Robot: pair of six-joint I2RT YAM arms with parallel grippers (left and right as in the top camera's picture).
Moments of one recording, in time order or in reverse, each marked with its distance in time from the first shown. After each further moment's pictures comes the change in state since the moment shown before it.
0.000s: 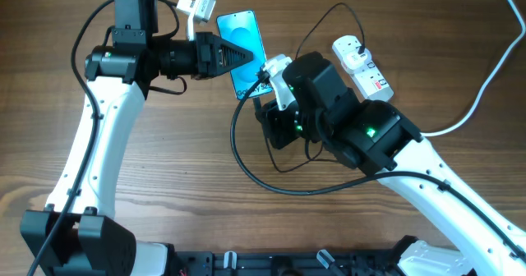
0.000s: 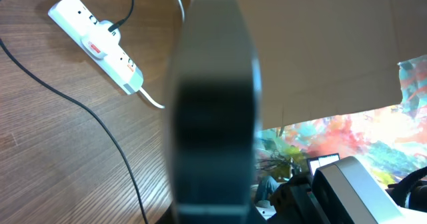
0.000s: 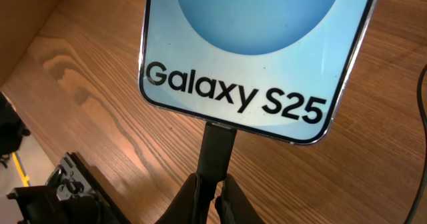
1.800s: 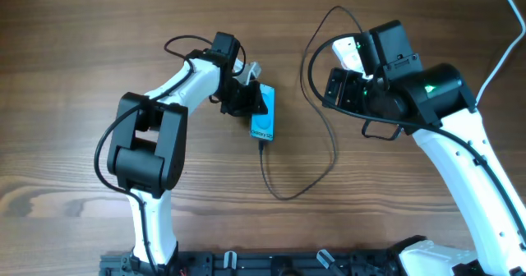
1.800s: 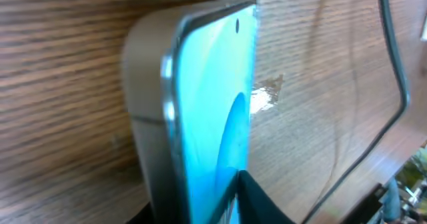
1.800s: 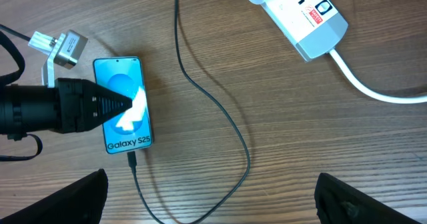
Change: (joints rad) left arm -0.206 0.543 -0.019 -0.020 -0.620 0.092; right arm -0.351 0.028 0.089 -0.400 0.248 0.298
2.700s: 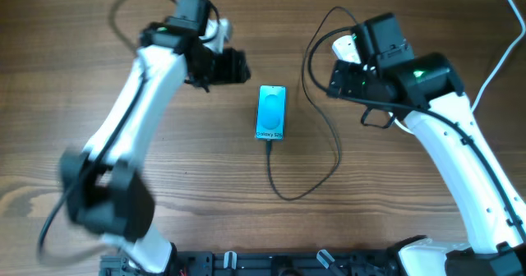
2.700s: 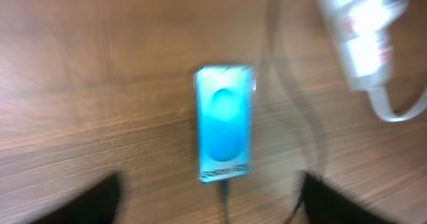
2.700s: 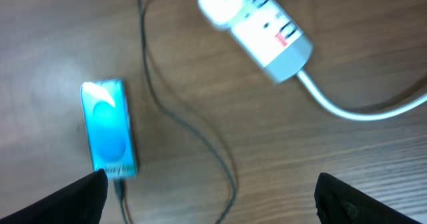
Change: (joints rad) left arm 0.068 -0.344 0.169 -0.240 -0.227 0.001; right arm -0.053 0.072 0.000 0.057 0.112 -0.008
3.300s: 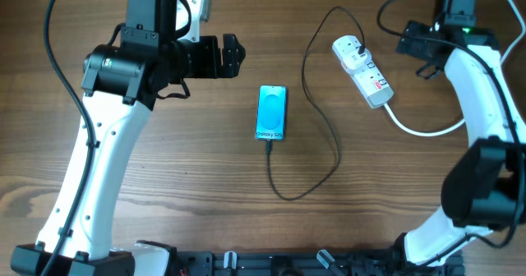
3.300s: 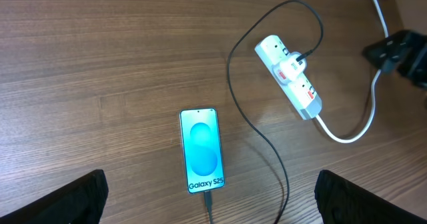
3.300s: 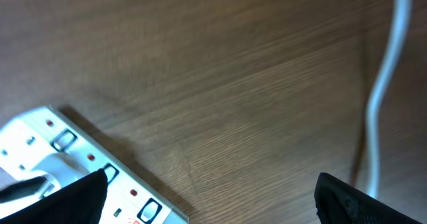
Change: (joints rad) left arm 0.003 -0.279 0.027 -0.002 -0.051 0.000; right arm -0.441 0.352 0.001 0.467 0.028 -0.344
